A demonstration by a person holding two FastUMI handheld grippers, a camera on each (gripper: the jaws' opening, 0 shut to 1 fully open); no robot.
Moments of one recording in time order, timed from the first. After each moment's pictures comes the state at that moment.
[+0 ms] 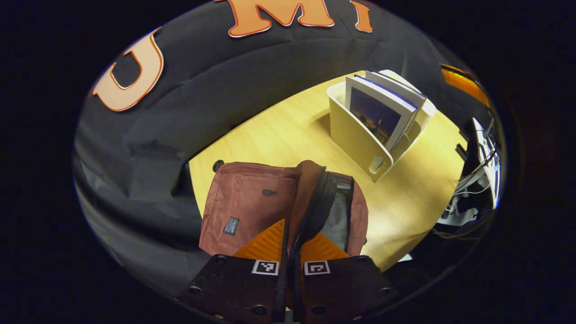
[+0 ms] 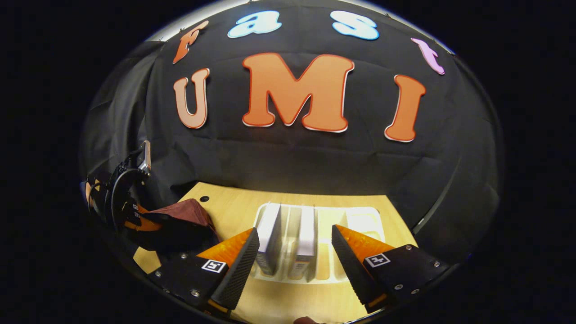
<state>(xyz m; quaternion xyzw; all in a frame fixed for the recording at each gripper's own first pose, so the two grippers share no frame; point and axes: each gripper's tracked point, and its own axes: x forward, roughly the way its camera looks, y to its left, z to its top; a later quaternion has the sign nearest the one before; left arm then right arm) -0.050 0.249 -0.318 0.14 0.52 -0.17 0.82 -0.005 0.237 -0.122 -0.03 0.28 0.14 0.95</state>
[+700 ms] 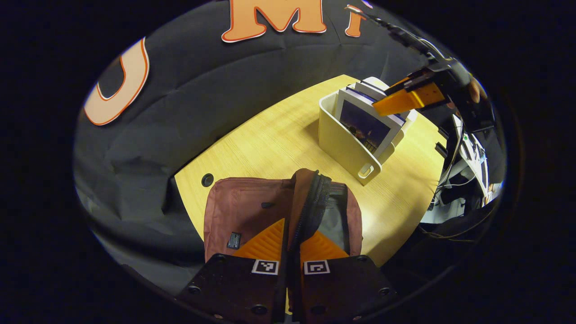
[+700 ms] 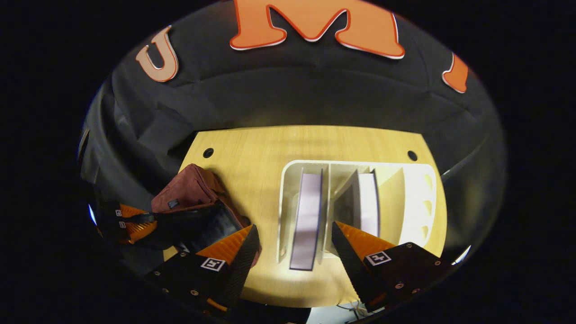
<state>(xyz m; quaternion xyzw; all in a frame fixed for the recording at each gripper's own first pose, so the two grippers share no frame) -0.022 0.259 -0.302 0.14 0.51 -0.23 0.81 0.039 0.300 -0.212 -0.02 0.56 0.15 0.82</state>
